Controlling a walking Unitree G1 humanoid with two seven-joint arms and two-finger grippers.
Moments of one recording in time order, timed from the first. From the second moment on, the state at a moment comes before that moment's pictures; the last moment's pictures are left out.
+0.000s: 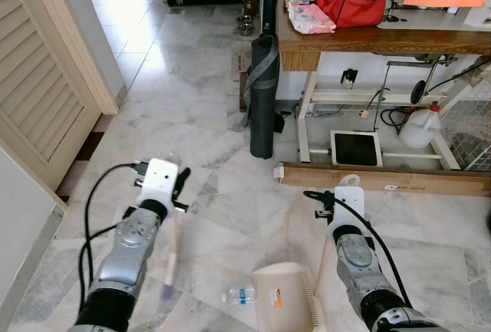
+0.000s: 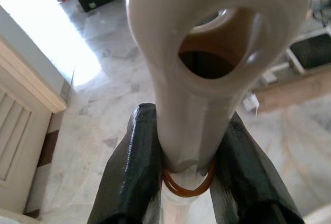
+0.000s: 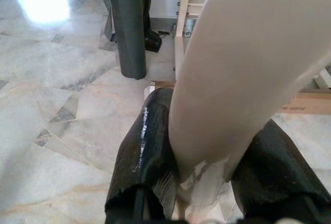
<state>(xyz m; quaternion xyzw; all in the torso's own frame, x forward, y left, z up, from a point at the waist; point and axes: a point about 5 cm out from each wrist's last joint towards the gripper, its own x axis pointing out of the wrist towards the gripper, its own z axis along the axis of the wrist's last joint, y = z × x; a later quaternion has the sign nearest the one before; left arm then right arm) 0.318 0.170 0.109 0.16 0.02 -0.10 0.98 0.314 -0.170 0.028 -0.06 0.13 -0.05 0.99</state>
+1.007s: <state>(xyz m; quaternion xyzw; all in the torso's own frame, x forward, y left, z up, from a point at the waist) 0.336 0.137 0.078 0.07 0.12 -0.16 0.98 0.313 -0.173 0.030 -0.07 0.12 -0.04 0.99</state>
